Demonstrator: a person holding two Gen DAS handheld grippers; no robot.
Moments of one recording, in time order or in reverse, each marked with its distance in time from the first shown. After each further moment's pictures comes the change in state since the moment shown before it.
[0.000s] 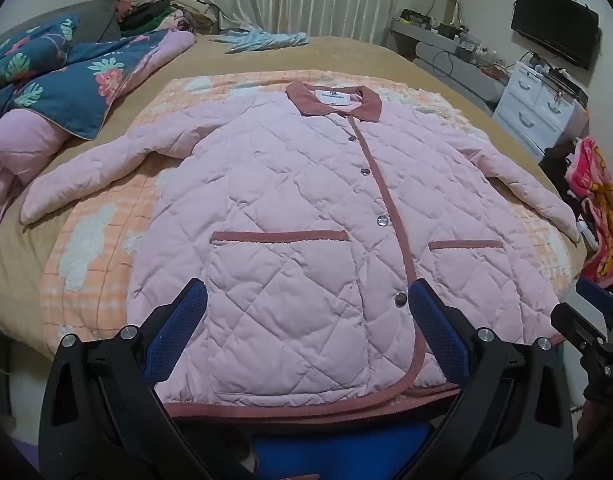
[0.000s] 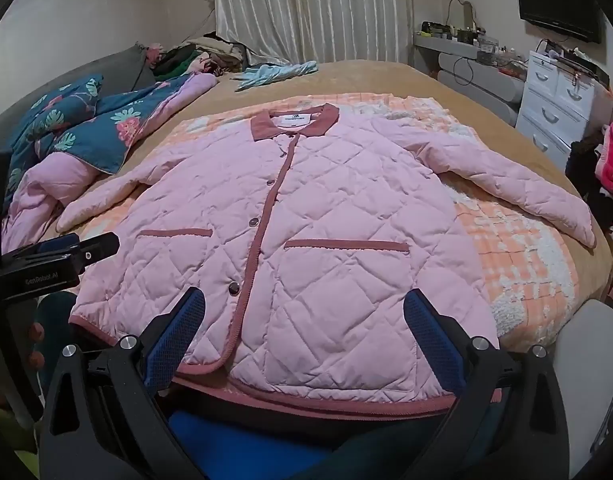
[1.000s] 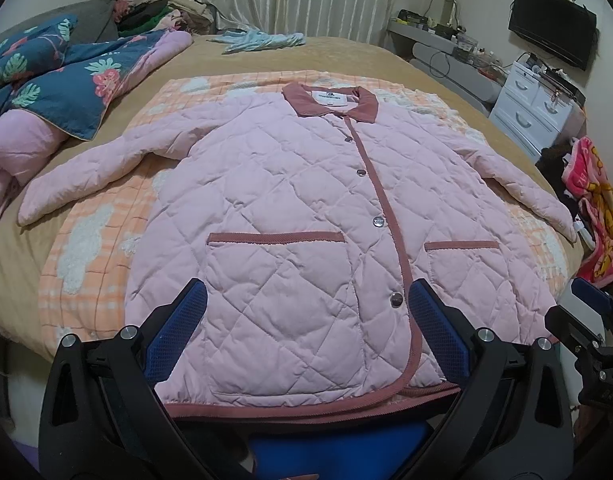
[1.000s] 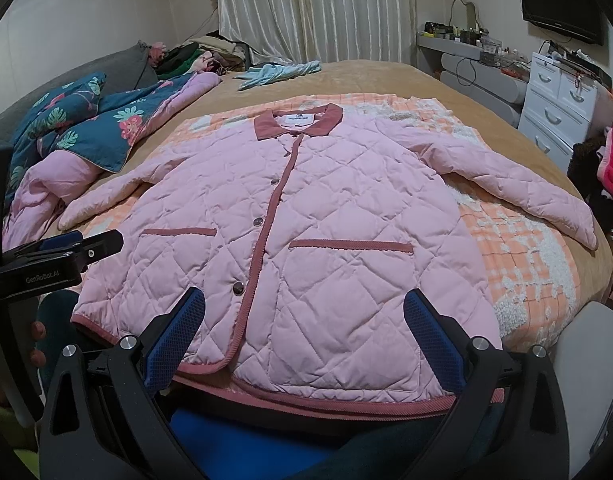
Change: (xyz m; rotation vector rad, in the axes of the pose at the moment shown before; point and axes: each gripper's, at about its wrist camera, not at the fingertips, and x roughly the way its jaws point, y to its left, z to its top) left arm 0.000 0.000 0.000 -0.007 0.001 -0.011; right arm 0.001 0.003 0.000 -0.005 0.013 0.008
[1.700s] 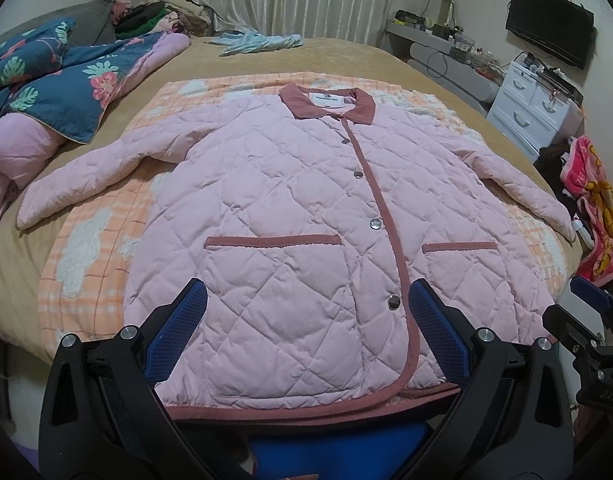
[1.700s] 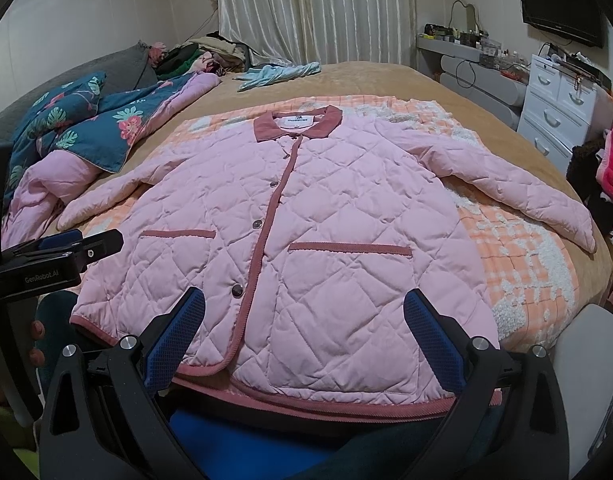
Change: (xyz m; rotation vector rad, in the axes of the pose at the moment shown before) left arm 0.000 -0.007 0.001 0.001 -0.001 -0.001; right arm -0.002 0.001 0.002 -0.001 -0.004 0.000
